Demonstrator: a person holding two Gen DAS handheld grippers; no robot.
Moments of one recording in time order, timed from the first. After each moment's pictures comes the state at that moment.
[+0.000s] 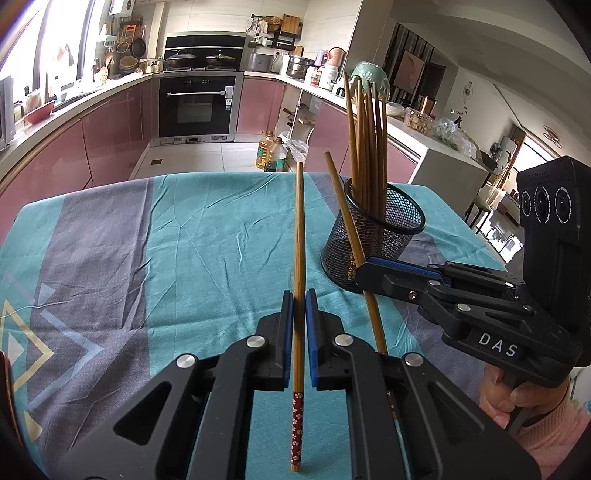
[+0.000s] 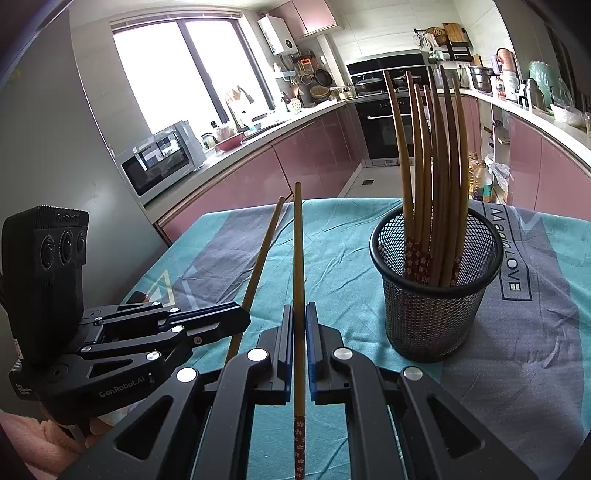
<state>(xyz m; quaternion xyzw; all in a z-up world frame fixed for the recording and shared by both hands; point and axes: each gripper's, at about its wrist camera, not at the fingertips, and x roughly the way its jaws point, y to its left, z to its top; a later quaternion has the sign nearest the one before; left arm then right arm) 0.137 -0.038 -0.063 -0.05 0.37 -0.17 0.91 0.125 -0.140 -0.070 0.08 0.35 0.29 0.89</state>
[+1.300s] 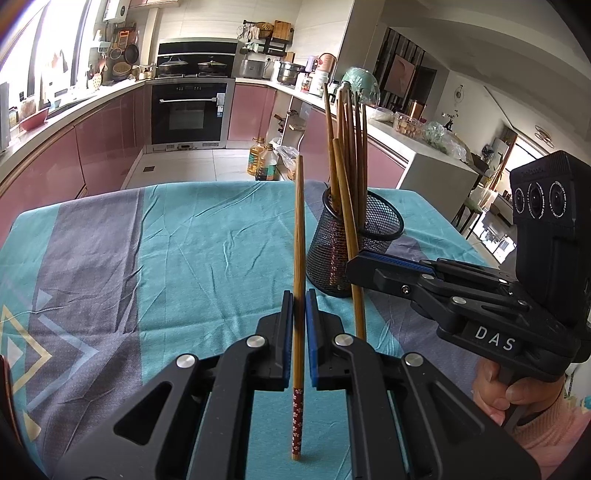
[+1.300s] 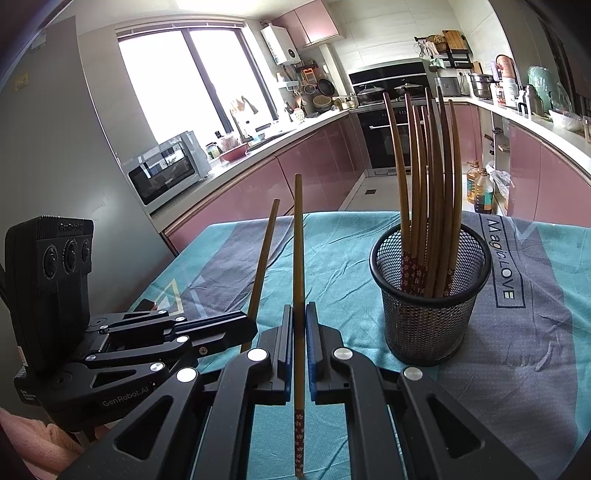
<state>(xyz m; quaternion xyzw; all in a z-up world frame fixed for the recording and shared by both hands) 0.132 -0.044 -0.056 -0.05 0.36 -0.19 0.91 0.118 -0.142 -0.057 0.09 0.33 0.29 0.89</state>
